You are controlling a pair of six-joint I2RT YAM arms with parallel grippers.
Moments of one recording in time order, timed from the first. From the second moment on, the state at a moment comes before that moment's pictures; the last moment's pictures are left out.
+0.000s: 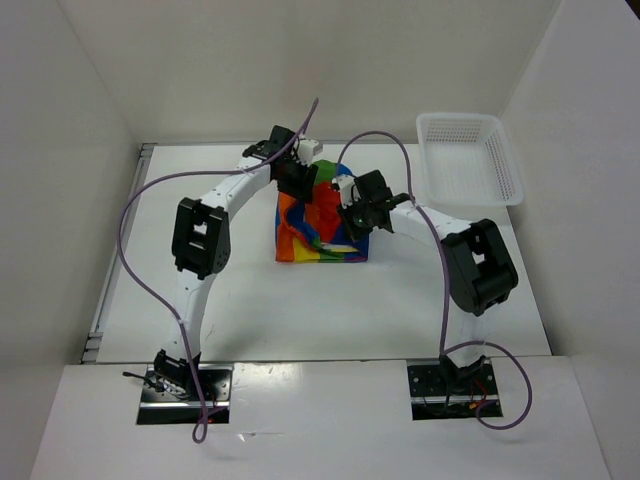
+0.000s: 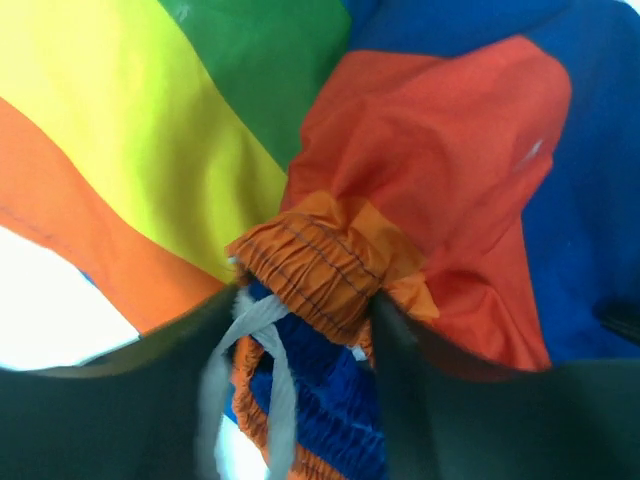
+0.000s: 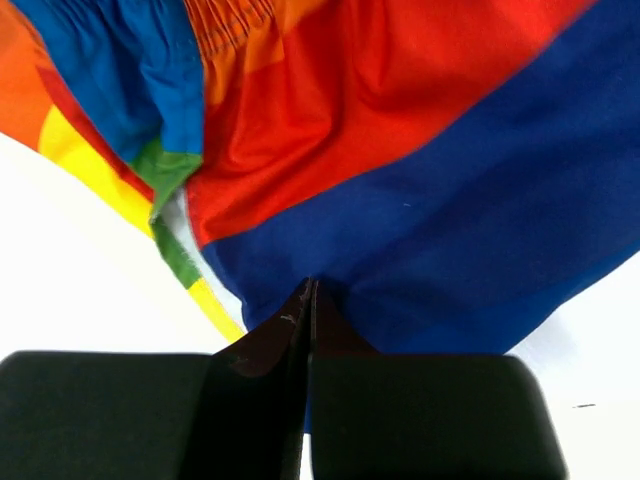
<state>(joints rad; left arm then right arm) -0.37 2.33 2.09 -0.72 0.28 0.07 0.46 1.82 1.23 -0.32 -0.27 -0.12</state>
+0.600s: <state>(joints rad) -0.20 2.36 2.10 -0.81 0.43 0.07 0.53 1.85 1.24 -0.32 -0.28 -0.25</state>
